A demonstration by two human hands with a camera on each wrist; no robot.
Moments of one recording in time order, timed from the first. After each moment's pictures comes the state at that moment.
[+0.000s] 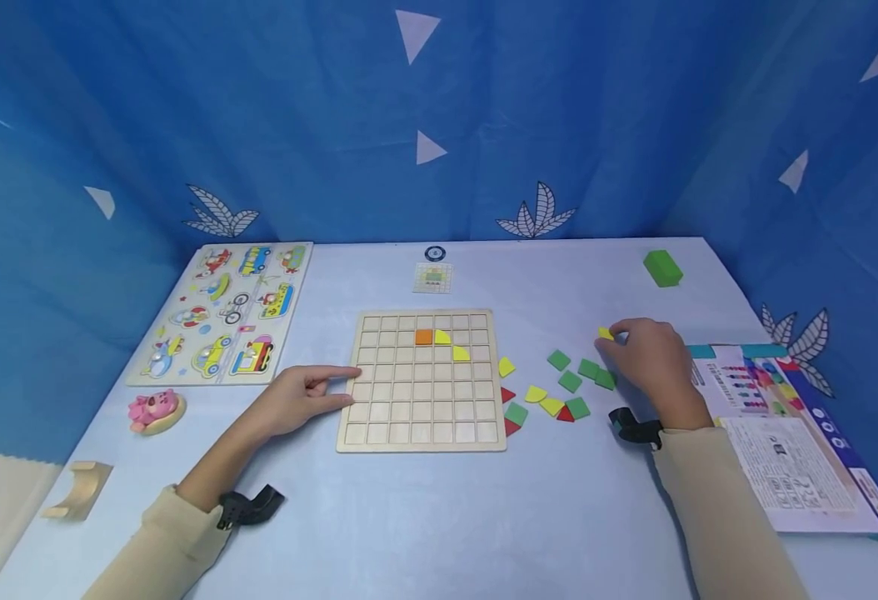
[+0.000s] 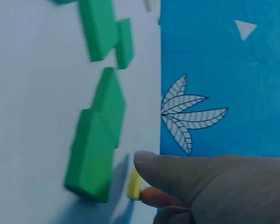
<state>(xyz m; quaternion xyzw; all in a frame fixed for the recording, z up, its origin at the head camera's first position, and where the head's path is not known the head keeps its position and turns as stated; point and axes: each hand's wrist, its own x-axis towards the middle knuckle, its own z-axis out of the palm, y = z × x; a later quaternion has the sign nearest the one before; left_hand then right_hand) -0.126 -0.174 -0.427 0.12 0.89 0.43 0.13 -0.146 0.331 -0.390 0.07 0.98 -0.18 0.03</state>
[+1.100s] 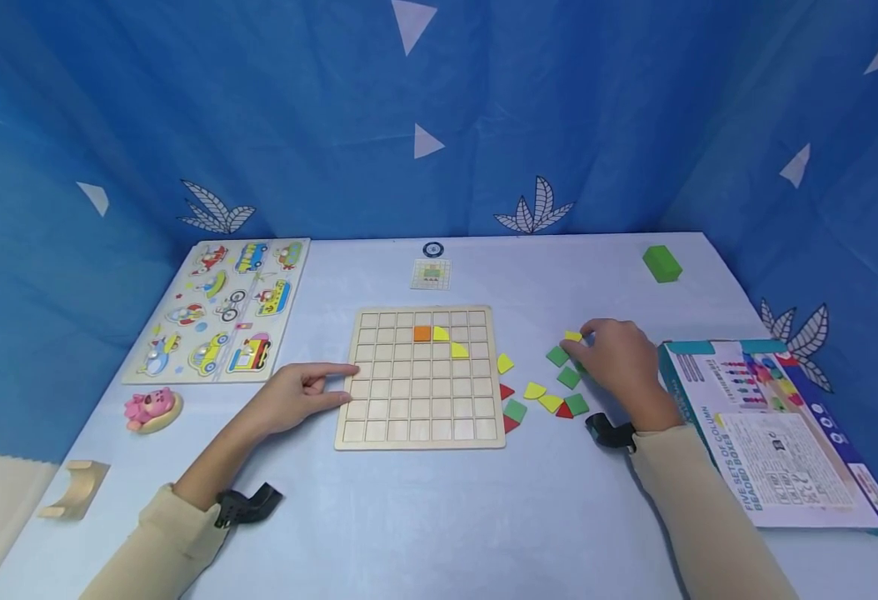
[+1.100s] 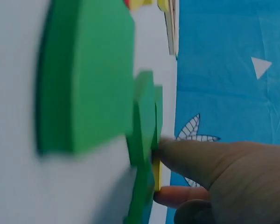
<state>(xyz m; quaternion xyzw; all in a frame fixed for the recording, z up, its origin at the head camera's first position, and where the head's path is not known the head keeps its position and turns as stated) -0.127 -0.175 -0.430 0.13 0.89 0.42 0.12 -0.145 0.292 -0.399 0.04 0.99 -0.16 0.01</state>
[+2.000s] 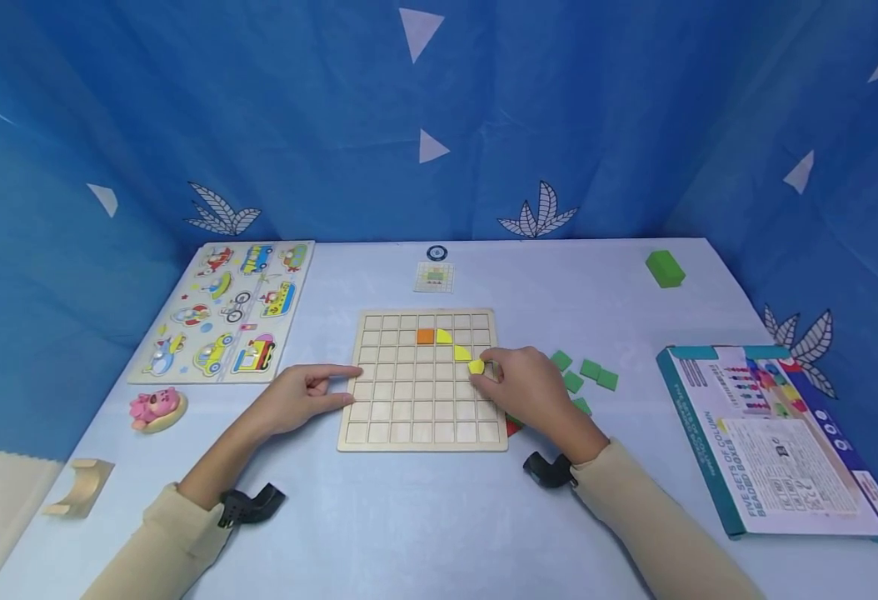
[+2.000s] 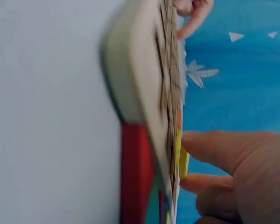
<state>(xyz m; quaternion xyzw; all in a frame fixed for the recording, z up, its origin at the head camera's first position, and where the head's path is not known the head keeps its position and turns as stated) -0.127 -0.175 -0.429 0.13 0.88 0.43 0.13 -0.123 0.187 -0.406 -0.15 0.96 -0.22 -0.01</state>
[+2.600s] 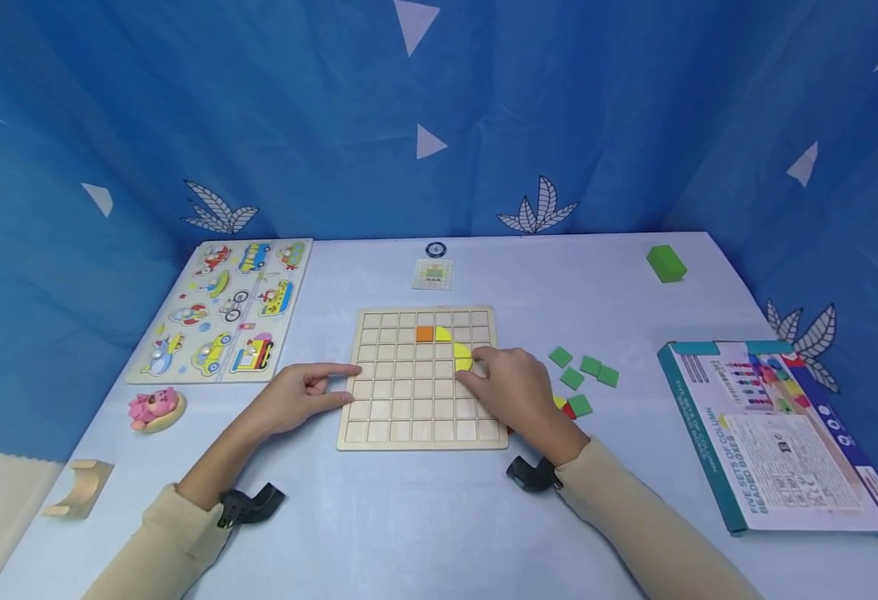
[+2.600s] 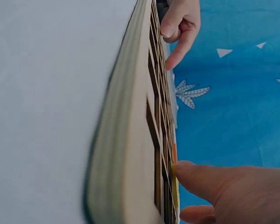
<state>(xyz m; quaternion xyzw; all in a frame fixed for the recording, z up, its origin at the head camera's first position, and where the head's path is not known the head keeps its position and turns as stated) -0.127 -0.175 -0.429 0.12 0.89 0.43 0.13 -0.121 0.164 -0.415 -0.12 0.97 -0.20 -0.07</state>
